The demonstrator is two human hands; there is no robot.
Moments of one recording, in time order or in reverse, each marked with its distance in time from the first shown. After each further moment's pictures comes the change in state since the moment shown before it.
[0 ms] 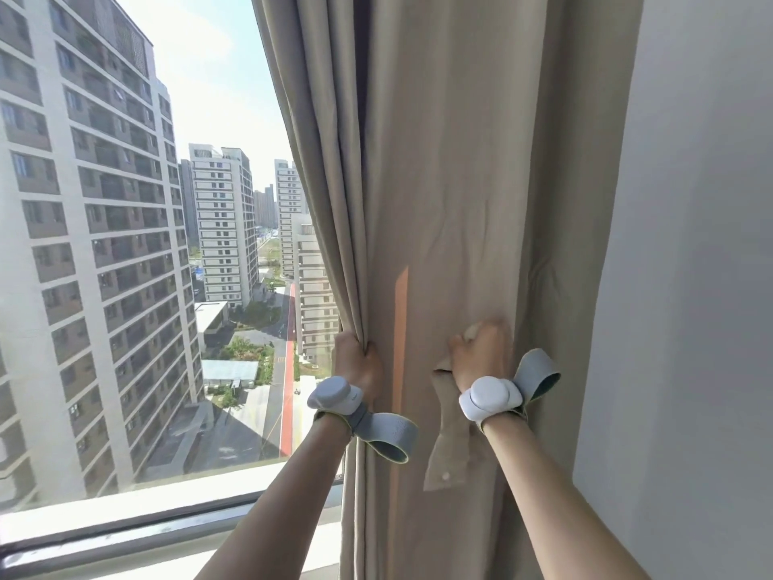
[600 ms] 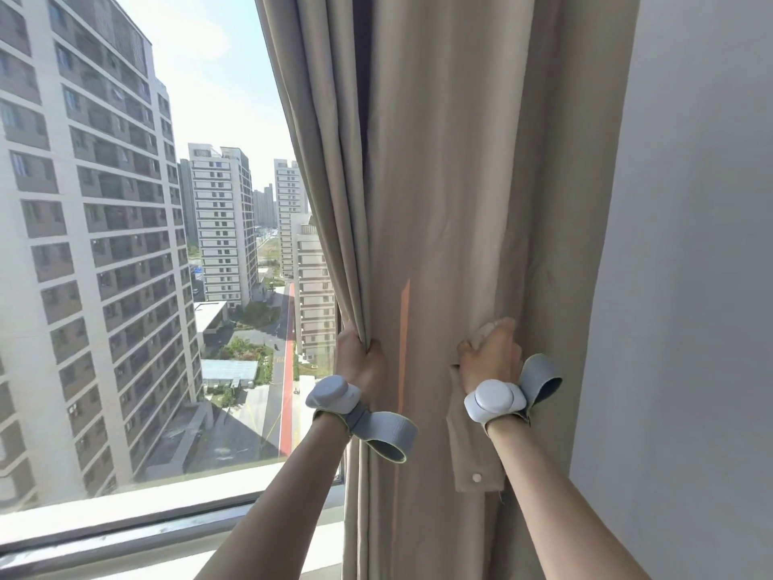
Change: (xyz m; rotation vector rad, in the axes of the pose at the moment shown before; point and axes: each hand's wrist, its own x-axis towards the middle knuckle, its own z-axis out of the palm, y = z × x) left_hand 0.000 0.004 0.010 -0.079 -0.023 0.009; right_hand 0.004 0.018 -0.006 0.088 0.067 0.057
